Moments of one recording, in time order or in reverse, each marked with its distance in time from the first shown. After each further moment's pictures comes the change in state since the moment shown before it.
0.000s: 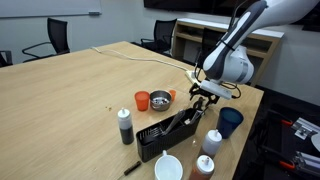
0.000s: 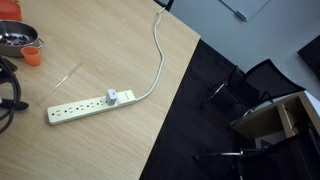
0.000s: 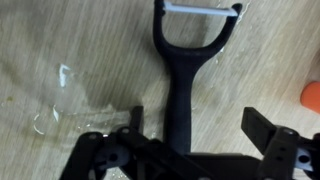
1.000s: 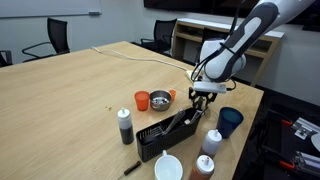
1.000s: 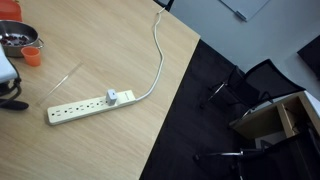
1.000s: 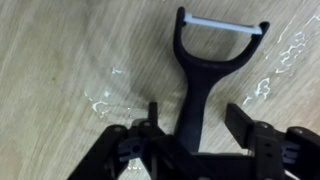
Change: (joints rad) arm 0.292 0.012 -0.358 0.093 -0.633 -0.405 0.540
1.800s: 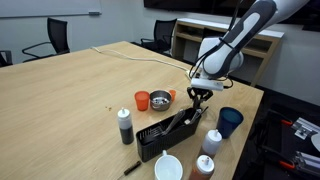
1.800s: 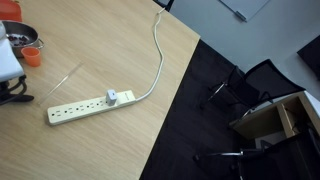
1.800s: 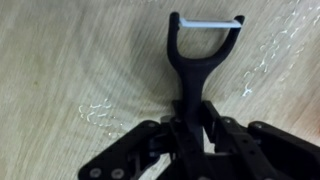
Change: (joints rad) arm -0.135 -0.005 0.116 0.032 -0.030 -0.004 0.030
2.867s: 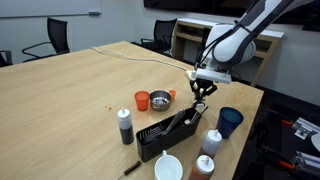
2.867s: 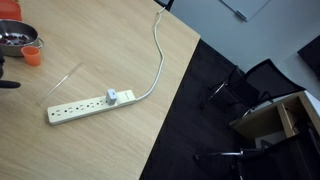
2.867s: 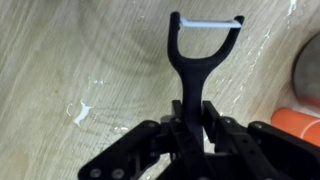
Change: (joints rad) arm -0.046 -0.170 0.064 -0.112 0.010 0.017 0.000
